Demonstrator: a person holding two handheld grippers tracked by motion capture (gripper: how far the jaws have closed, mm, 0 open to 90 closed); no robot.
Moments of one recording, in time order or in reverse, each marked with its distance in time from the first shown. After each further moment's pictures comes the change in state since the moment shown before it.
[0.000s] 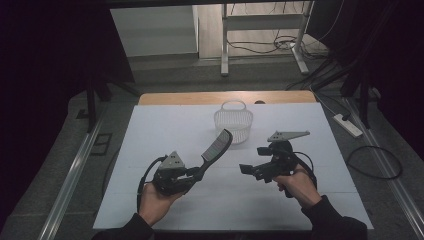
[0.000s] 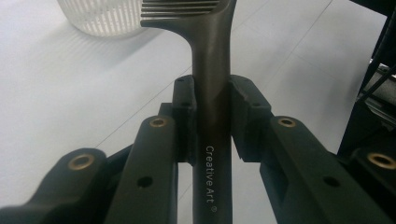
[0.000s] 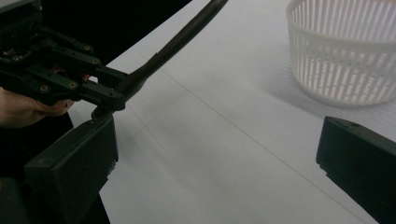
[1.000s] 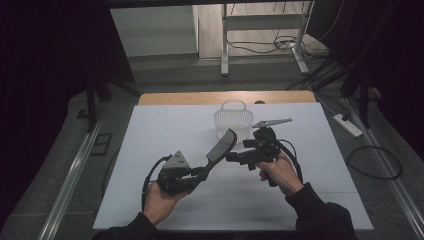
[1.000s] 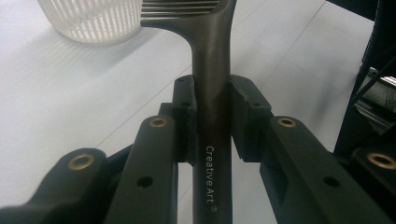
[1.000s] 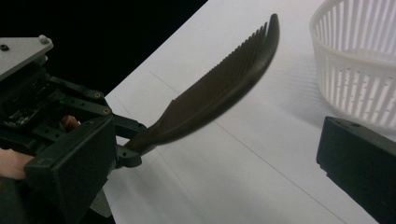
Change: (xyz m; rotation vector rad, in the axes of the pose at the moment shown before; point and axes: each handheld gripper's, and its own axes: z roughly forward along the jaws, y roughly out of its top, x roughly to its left) left arm -0.003 0.004 0.008 -0.014 -0.028 0.002; right arm 0.002 0.032 0.035 0.022 0.051 0.096
